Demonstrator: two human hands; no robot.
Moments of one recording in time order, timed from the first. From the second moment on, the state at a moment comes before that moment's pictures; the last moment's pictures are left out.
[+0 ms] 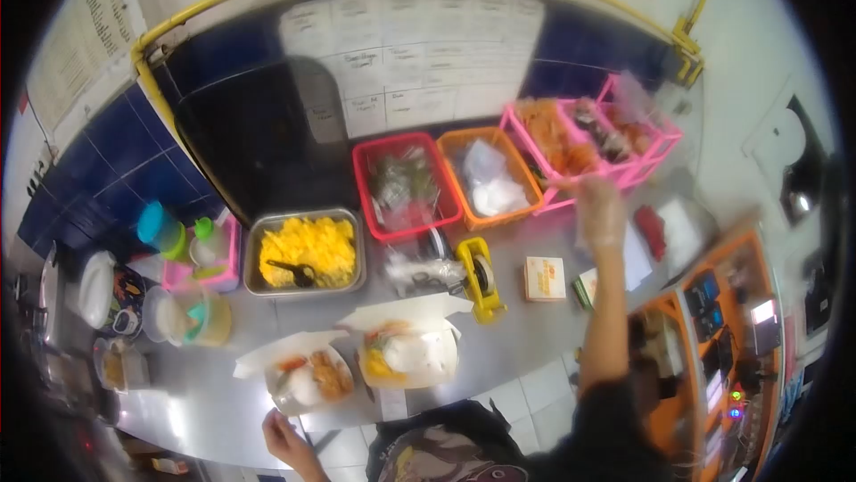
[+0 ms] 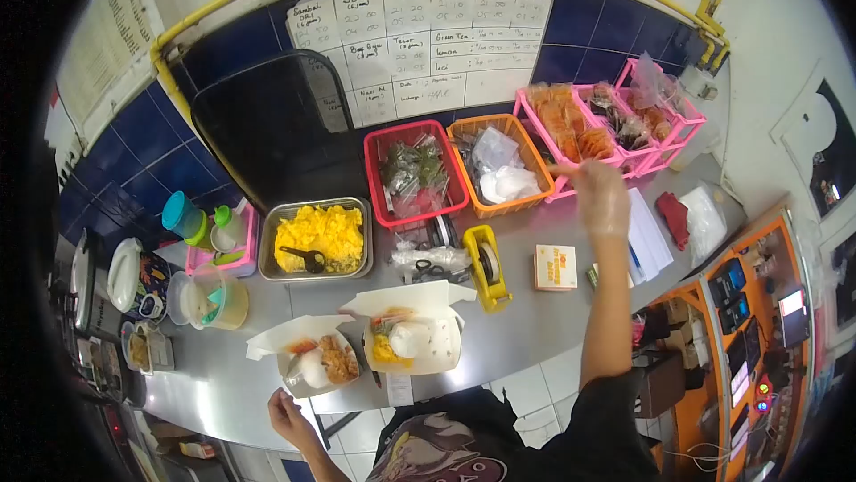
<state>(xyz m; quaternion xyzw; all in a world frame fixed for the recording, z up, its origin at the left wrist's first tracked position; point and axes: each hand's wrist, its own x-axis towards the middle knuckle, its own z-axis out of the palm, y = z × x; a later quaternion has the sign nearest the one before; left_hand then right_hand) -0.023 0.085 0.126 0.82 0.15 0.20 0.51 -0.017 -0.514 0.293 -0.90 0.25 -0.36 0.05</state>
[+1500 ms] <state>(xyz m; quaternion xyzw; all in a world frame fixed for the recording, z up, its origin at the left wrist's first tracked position) 0.027 0.178 0.068 0.82 0.17 0.02 0.55 0.022 -0.058 0.100 -0.83 0.01 0.06 0.56</state>
